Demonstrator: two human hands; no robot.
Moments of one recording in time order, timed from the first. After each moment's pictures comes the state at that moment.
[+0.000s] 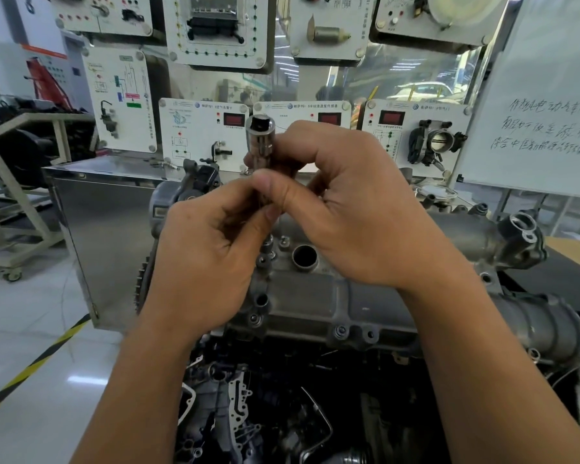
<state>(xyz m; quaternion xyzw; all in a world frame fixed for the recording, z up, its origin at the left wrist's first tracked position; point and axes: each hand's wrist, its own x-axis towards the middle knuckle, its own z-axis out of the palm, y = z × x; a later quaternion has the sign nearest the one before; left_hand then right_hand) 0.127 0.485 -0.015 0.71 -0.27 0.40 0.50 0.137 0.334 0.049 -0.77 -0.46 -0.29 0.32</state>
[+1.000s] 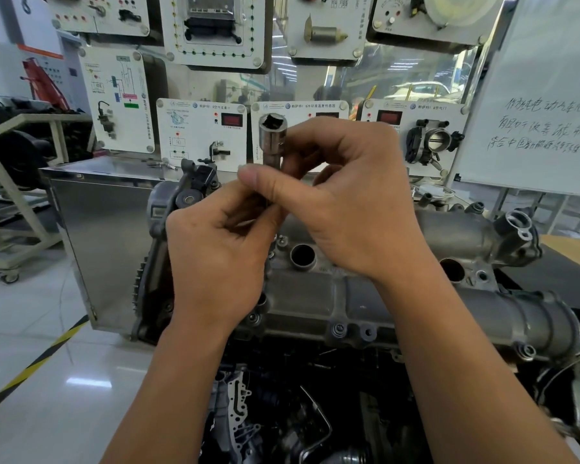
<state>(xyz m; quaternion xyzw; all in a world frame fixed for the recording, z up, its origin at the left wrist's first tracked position) 0.137 0.465 -0.021 0.64 -0.23 0.49 0.55 0.142 0.342 0.042 -0.70 -0.40 -0.35 0.48</state>
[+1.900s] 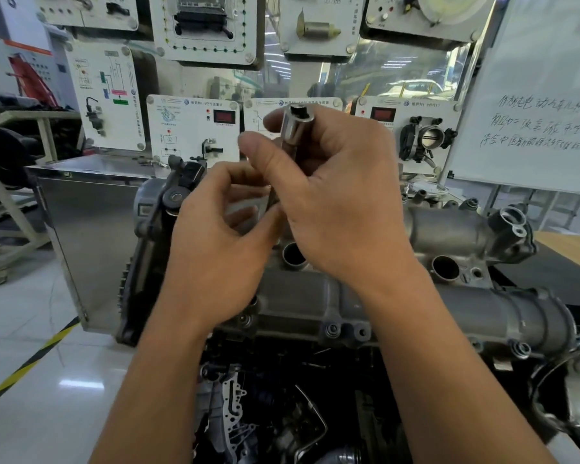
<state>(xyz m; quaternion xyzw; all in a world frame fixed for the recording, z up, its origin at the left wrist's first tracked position) 0.137 0.469 -0.013 0.71 -0.19 0.34 0.59 0.137 0.352 0.038 -0.70 -0.33 -0.39 0.49</state>
